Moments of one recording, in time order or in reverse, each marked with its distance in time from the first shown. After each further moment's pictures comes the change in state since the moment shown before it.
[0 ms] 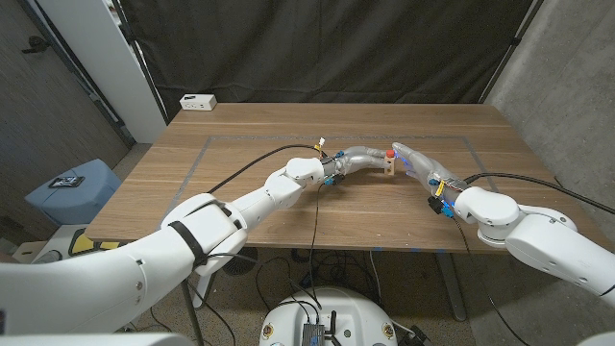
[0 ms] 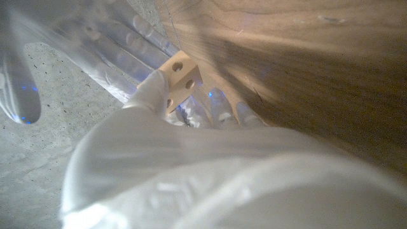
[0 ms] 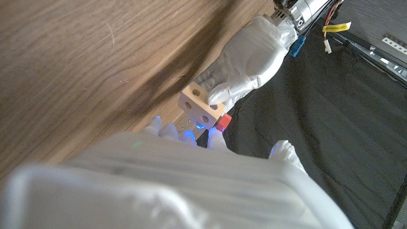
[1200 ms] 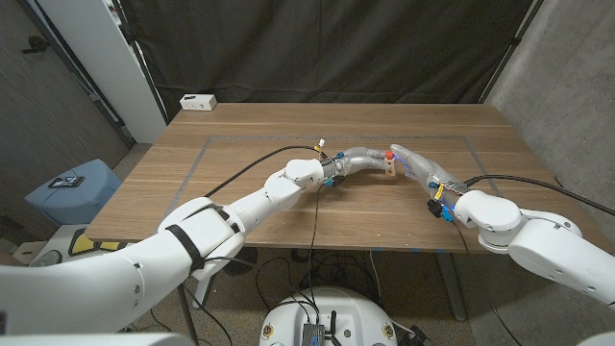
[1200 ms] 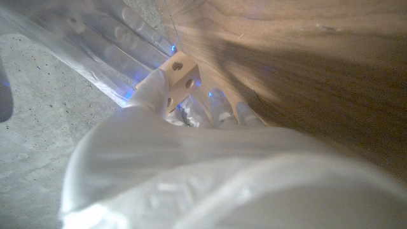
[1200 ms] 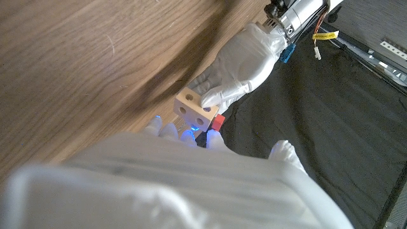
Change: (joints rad) left arm 0.015 0.012 0.000 -0.023 -0.002 0.009 0.003; left_hand -0.003 0.003 -0.001 0.002 -0.003 0.005 0.002 -0.004 0.001 -0.001 0.000 0.004 0.000 0.005 0.005 0.000 0.000 0.000 0.000 0.000 0.000; right arm -0.046 -0.010 0.021 -0.061 -0.009 -0.030 -0.021; right_hand 0.000 0.000 0.000 0.000 0.000 0.005 -0.006 0.001 -0.002 0.000 0.000 0.000 0.000 0.000 0.000 0.000 0.000 0.004 -0.004 0.000 0.000
